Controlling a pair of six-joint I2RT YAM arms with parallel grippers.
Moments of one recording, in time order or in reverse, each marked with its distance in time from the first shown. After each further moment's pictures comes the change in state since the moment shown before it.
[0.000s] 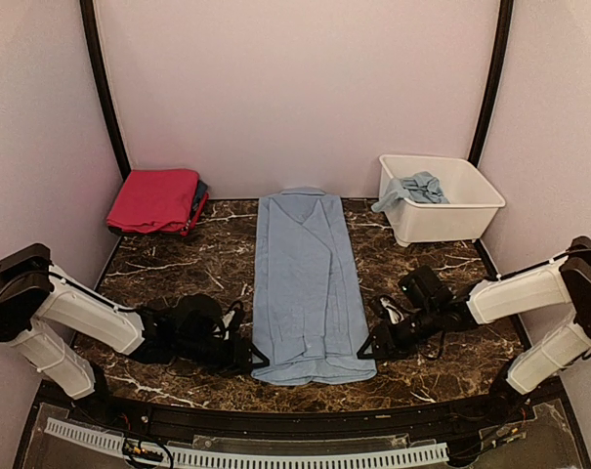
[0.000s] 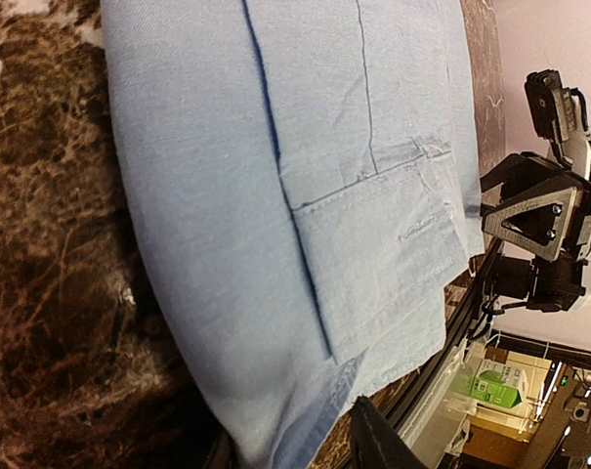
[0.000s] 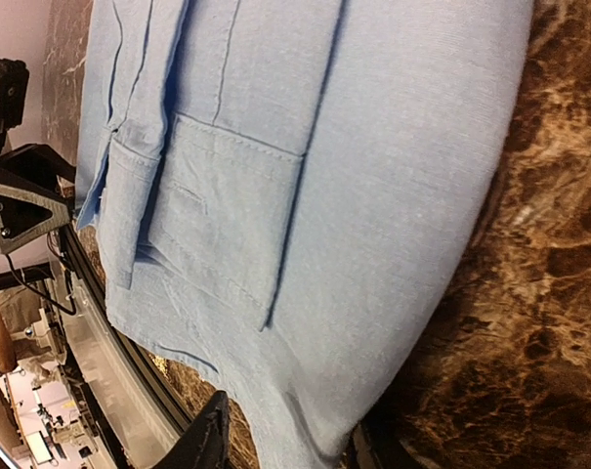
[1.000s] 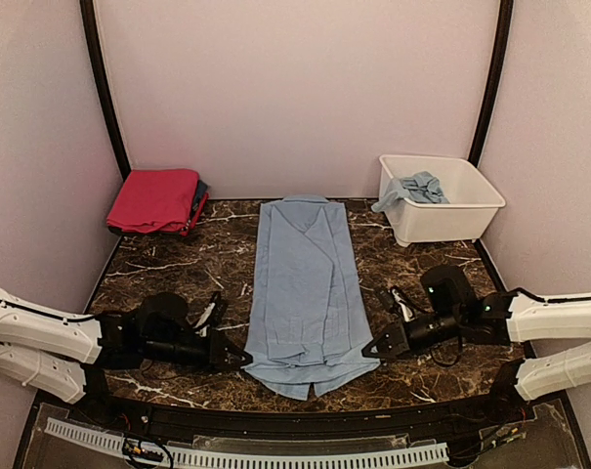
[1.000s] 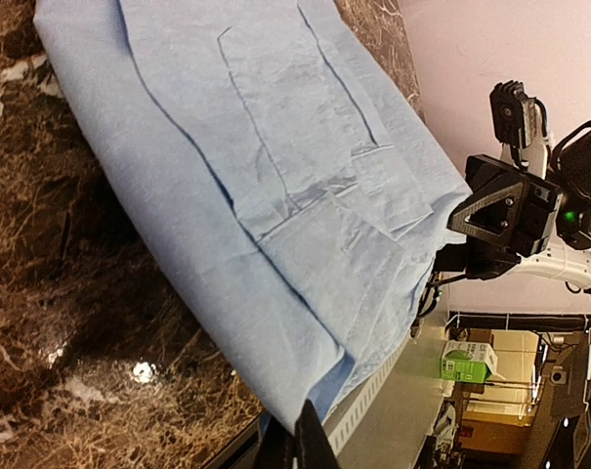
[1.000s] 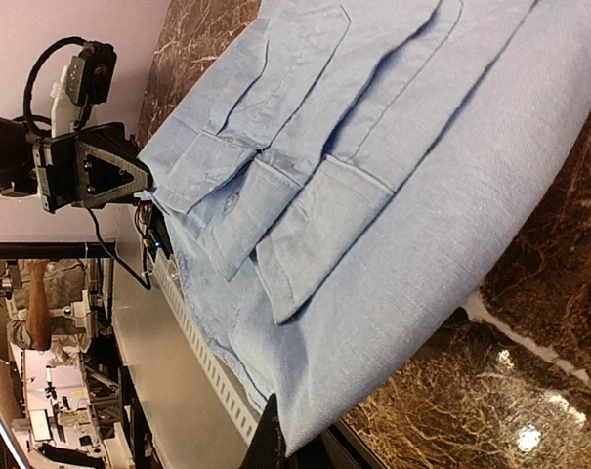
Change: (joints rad) left arm -0.045 -0.364 -0.105 -0.083 -0.037 -0.004; right arm 0.119 -0.369 -0.089 0.017 0.003 0.139
